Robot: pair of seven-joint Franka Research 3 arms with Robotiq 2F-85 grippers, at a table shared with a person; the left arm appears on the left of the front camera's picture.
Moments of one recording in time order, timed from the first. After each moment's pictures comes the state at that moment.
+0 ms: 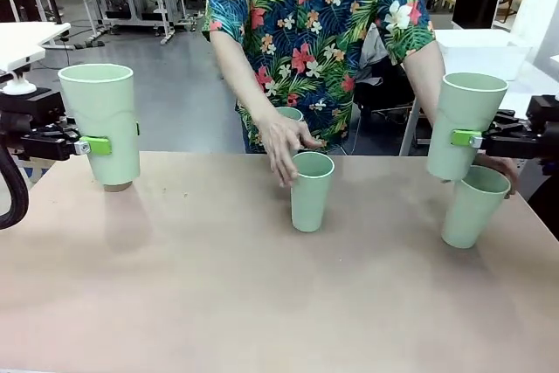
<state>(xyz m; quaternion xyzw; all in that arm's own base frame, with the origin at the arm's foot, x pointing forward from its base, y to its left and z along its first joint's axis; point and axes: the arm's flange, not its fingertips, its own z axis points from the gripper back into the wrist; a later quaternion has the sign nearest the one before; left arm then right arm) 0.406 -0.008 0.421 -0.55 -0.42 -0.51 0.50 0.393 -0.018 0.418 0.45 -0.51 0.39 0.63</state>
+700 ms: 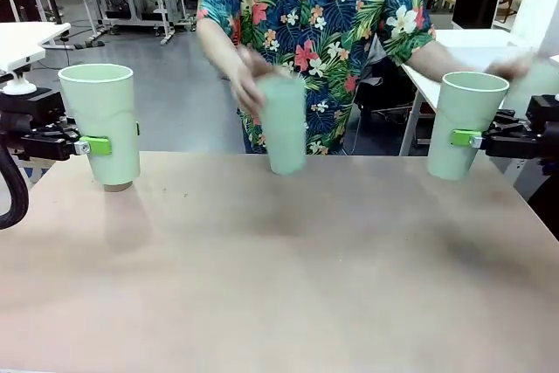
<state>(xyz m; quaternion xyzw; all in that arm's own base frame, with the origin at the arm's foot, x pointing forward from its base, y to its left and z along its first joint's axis) 0.406 -0.008 0.421 -0.55 -0.42 -0.51 0.50 0.393 -0.018 0.418 0.45 -0.51 0.39 0.63</state>
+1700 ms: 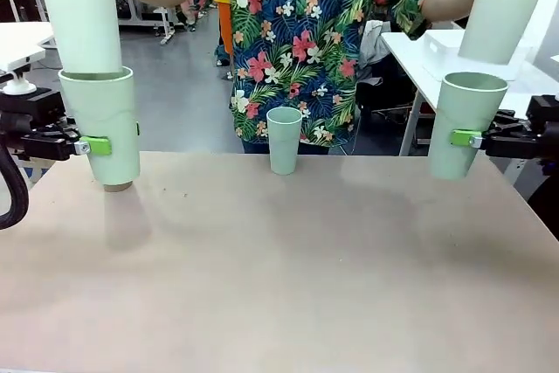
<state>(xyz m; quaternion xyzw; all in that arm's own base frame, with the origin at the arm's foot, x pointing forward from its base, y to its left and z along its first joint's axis) 0.406 -0.008 0.421 -0.55 -0.42 -0.51 0.50 0.393 -0.018 0.418 0.45 -0.51 0.39 0.63</state>
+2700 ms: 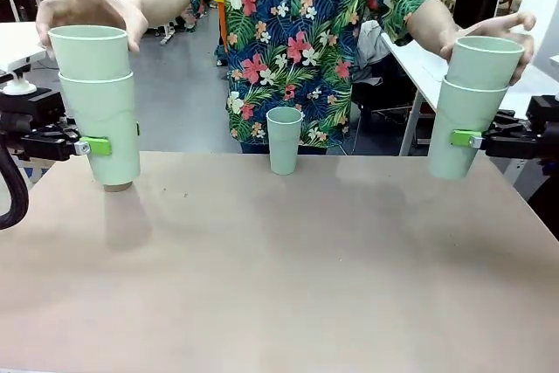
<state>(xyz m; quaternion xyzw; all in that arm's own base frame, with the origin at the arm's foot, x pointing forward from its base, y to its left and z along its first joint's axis) 0.406 -0.008 0.420 -0.56 -0.42 -0.51 0.50 0.393 -0.018 0.417 0.45 -0.51 0.39 0.63</state>
